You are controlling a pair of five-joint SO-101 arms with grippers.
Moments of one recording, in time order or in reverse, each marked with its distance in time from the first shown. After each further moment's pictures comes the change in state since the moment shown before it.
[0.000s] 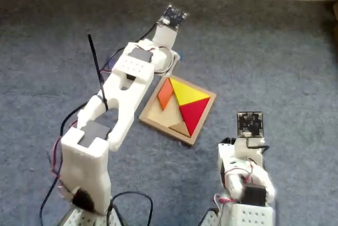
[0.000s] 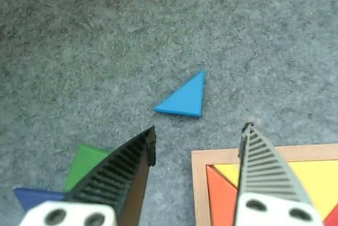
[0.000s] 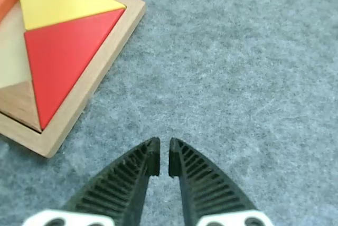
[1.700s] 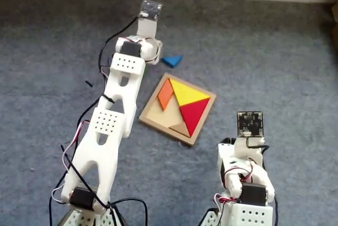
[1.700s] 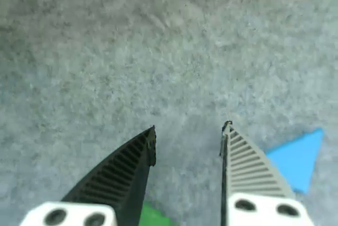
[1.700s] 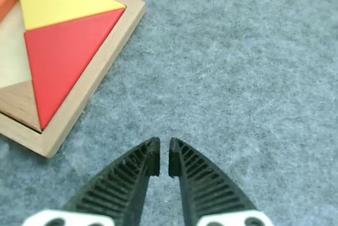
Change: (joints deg) left arm -7.4 57.8 -84.6 28.7 6.6; right arm 0.0 0.0 0.0 0.0 0.0
